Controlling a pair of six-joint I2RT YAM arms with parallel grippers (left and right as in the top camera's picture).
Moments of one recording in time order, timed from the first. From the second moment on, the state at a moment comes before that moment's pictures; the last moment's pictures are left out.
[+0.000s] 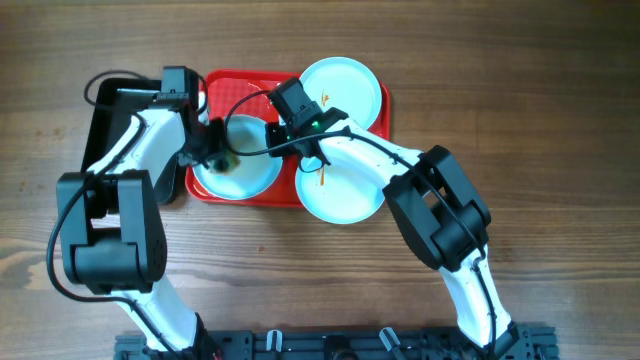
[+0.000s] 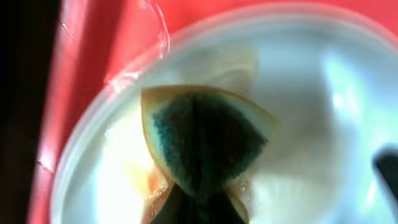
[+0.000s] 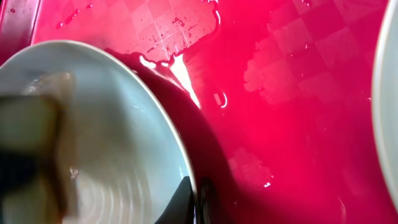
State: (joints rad) left arm 0.00 1.93 1.23 -0.72 0.16 -0.28; right arm 0.69 2.27 1.61 -0.35 -0.13 0.49
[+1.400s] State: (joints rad) left arm -0.06 1.95 1.22 -0.49 0.05 -0.58; right arm 0.69 2.27 1.61 -0.34 -0.15 0.50
